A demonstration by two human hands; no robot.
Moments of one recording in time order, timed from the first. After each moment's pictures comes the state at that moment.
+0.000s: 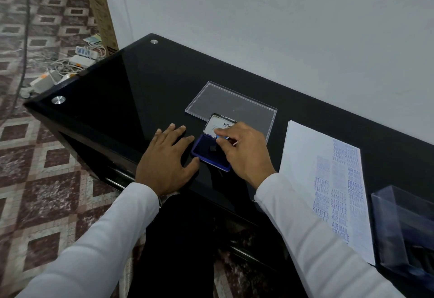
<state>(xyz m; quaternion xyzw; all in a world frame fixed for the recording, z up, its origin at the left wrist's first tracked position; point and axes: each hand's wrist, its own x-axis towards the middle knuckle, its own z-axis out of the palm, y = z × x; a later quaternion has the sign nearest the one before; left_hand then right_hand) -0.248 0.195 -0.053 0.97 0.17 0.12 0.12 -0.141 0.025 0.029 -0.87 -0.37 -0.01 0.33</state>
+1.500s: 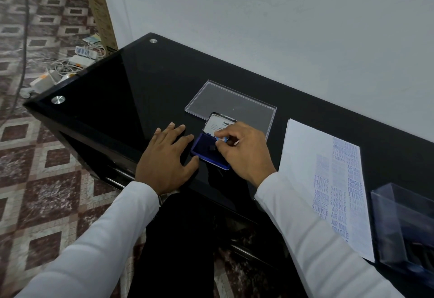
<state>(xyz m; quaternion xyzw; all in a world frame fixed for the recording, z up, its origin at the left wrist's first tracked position) -0.248 0.195 -0.054 0.97 0.17 0.14 0.12 -0.145 0.022 0.034 -0.87 -0.35 0.02 0.35</state>
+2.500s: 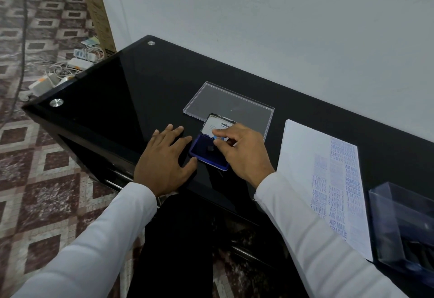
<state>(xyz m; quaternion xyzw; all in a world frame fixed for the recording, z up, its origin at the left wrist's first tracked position) -0.248 0.196 -0.052 0.97 0.17 0.12 0.12 -0.141 0.020 0.030 -0.86 -0.36 0.02 0.36</state>
